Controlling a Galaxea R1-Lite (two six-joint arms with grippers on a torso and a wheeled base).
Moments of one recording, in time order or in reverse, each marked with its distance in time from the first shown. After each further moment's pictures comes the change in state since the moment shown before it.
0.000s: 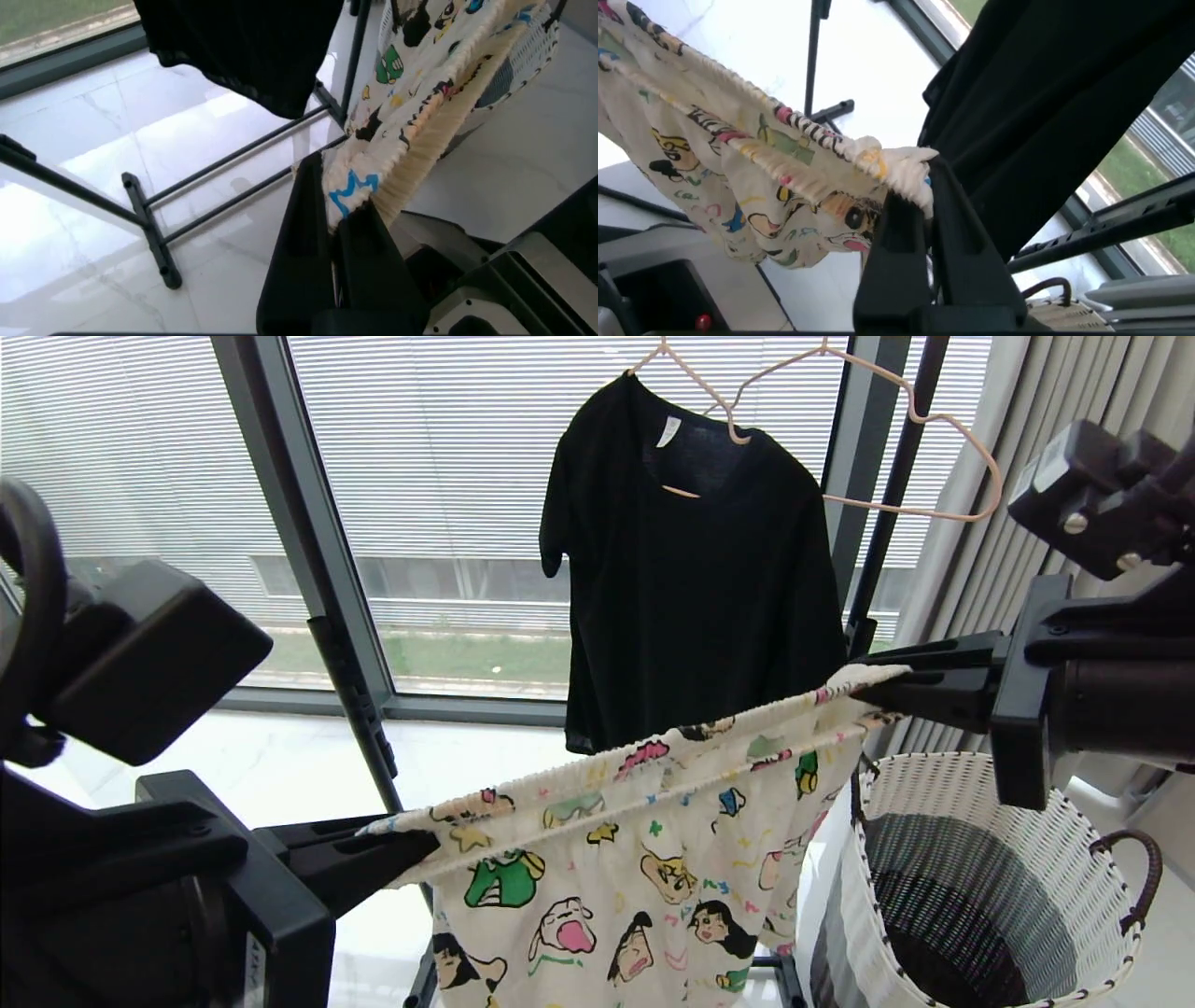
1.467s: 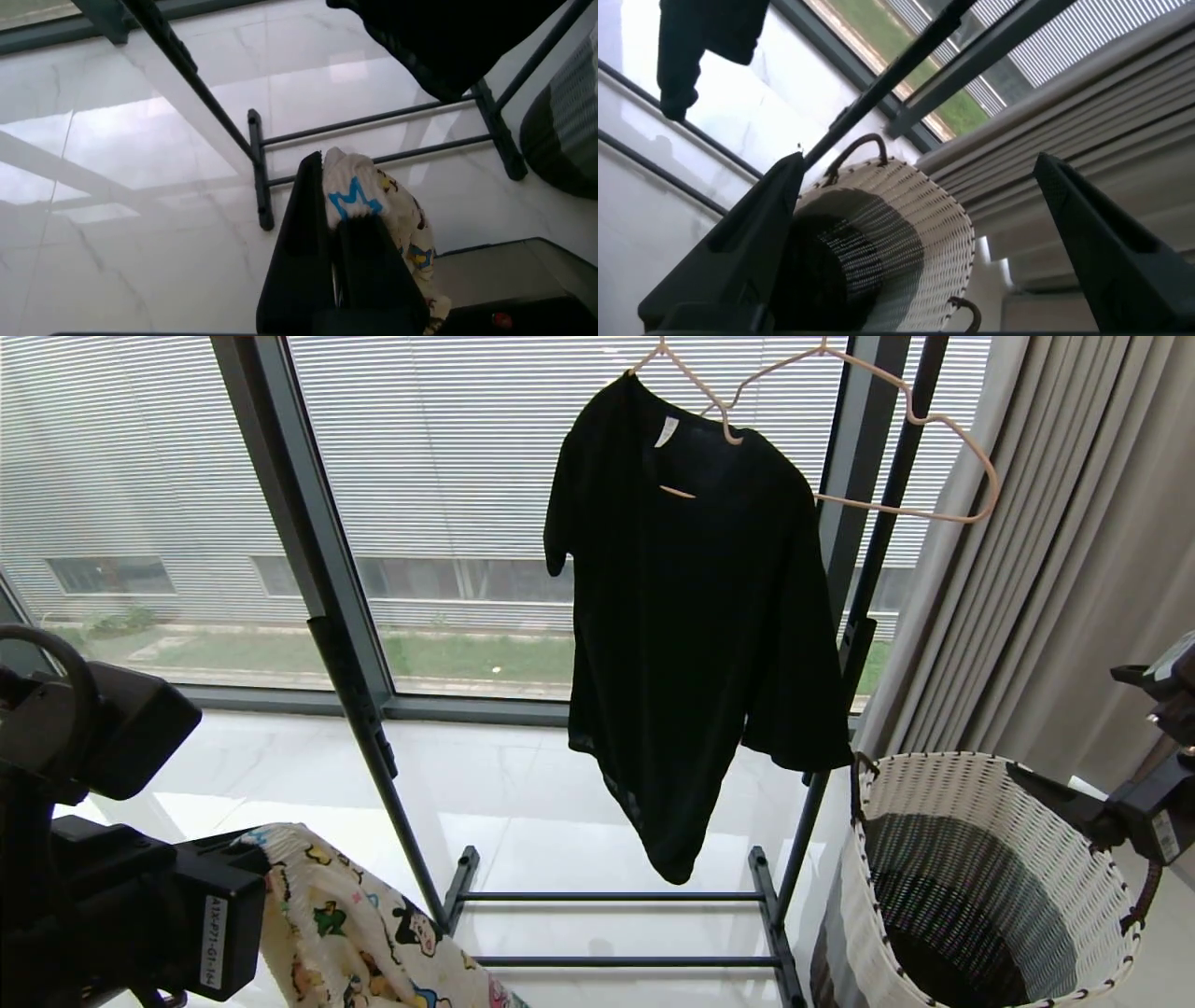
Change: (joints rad) left arm 0.282 -0.084 0.207 -0.010 0.149 0.020; right arm -0.418 -0.239 0.527 -0.402 -0.175 -0.303
